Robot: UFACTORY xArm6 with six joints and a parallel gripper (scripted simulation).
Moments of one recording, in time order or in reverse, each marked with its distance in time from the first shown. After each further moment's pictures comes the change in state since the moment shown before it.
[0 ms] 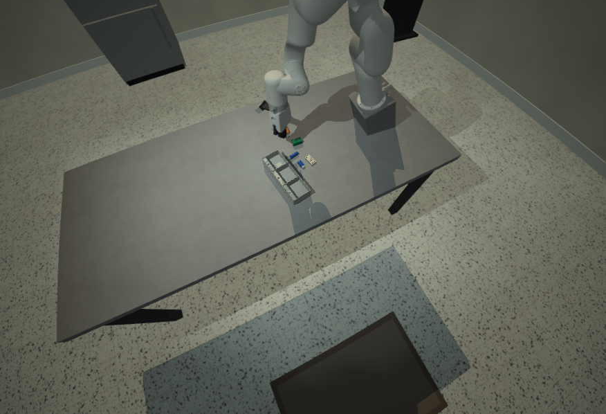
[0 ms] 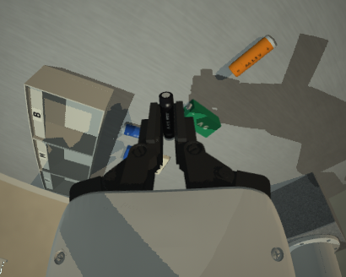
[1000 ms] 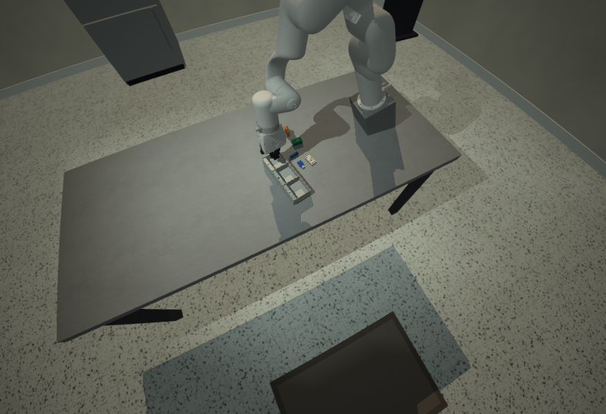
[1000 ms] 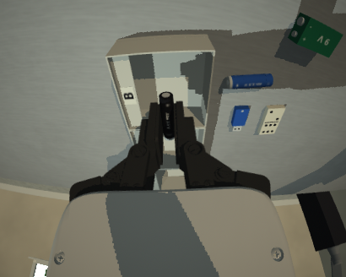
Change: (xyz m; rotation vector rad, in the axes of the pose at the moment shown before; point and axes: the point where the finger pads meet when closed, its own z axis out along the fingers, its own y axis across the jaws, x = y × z) arm -0.027 -0.117 0.000 0.024 -0.035 0.515
